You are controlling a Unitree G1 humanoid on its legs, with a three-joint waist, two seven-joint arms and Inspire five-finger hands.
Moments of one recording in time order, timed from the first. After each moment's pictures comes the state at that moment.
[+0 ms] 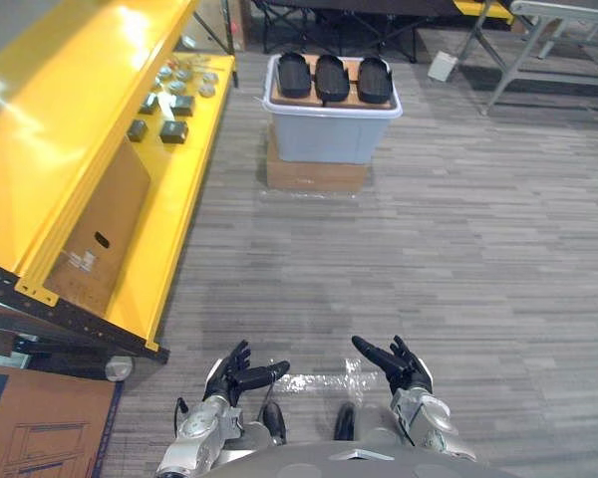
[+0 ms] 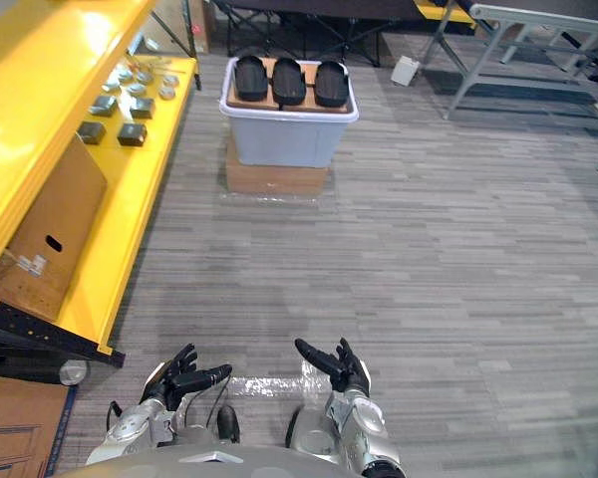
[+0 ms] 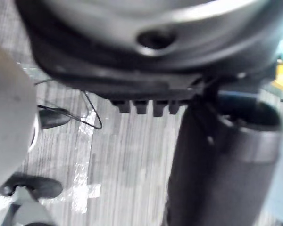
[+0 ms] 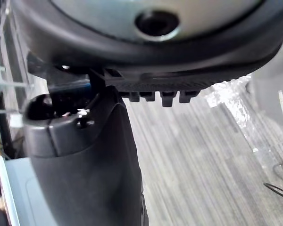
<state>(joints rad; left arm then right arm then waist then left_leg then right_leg) 0.15 0.15 -0.19 0.62 -0.23 0.03 -0.04 0.08 -0.06 0.02 0.77 0.49 -0.08 -0.03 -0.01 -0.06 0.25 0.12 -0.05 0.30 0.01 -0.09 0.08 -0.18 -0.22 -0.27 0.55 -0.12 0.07</state>
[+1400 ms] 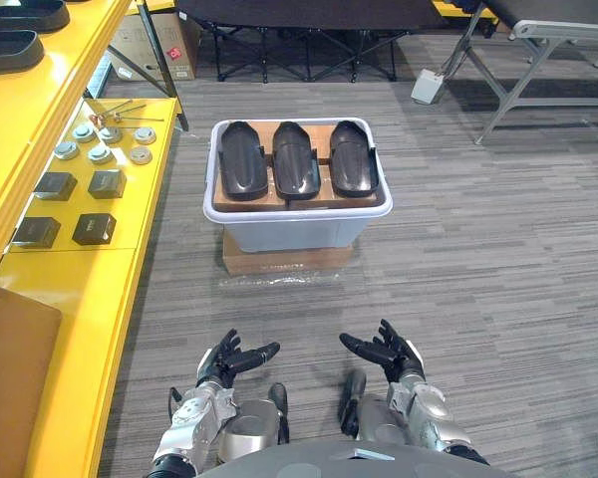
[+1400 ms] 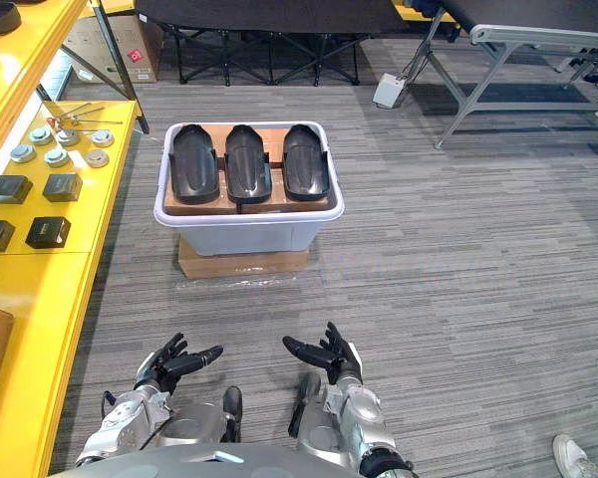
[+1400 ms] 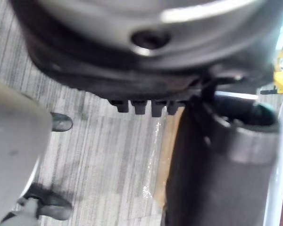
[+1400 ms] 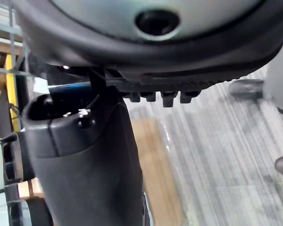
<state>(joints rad) 0.11 0.12 -0.08 0.70 -0.35 0.03 -0.01 0.02 -0.10 0.08 0.86 0.37 -0.18 0.02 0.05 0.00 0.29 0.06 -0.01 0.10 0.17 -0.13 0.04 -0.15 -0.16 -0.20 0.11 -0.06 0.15</state>
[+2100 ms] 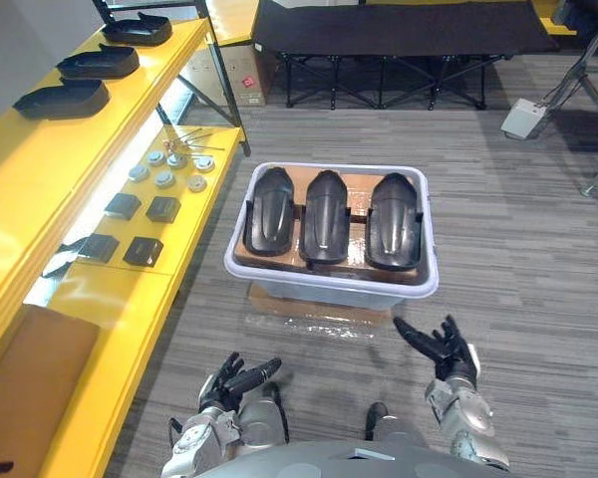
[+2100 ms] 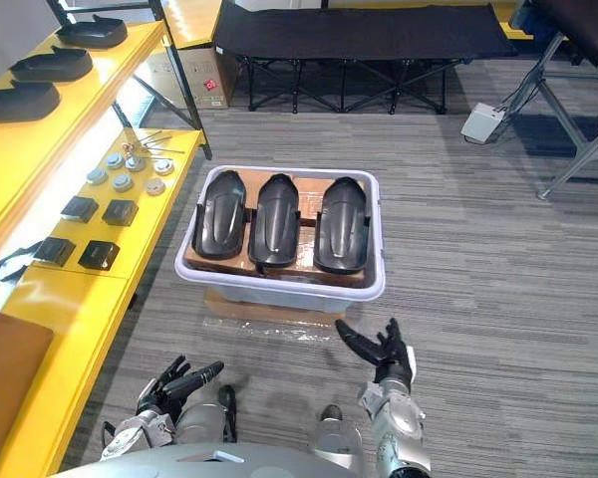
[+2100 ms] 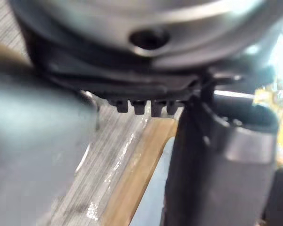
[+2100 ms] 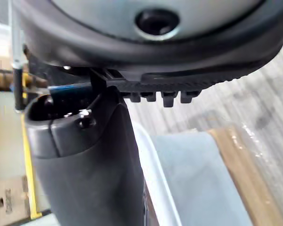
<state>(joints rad) 0.17 0.09 -0.05 0.72 -0.43 -0.01 -0.06 0.15 -0.14 -0.08 0.56 0.43 -0.22 -0.15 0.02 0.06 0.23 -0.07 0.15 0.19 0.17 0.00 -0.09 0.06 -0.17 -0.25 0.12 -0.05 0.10</state>
